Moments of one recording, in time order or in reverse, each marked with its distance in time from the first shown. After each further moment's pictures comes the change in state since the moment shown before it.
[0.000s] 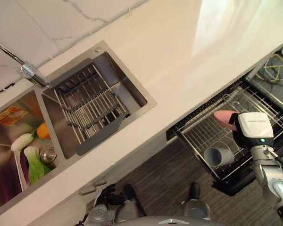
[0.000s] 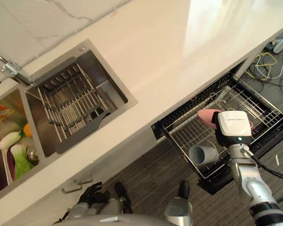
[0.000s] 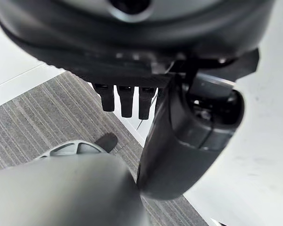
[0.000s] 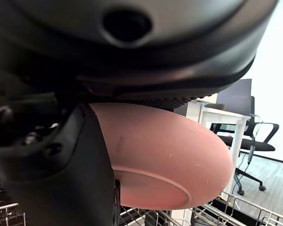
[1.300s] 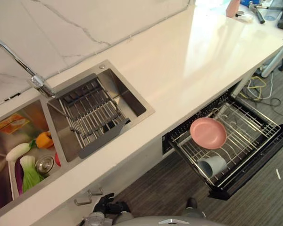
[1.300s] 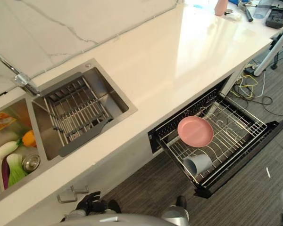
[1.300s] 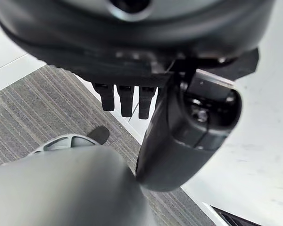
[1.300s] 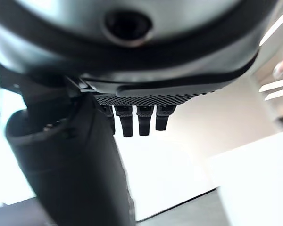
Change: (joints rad) left arm 0.047 0.028 -0.051 0.010 0.031 0.054 -0.036; right arm 0.152 0.048 -0.794 0.143 0.509 0.207 -0.162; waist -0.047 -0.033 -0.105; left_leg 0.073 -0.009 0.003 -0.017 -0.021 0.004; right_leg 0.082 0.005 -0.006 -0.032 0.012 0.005
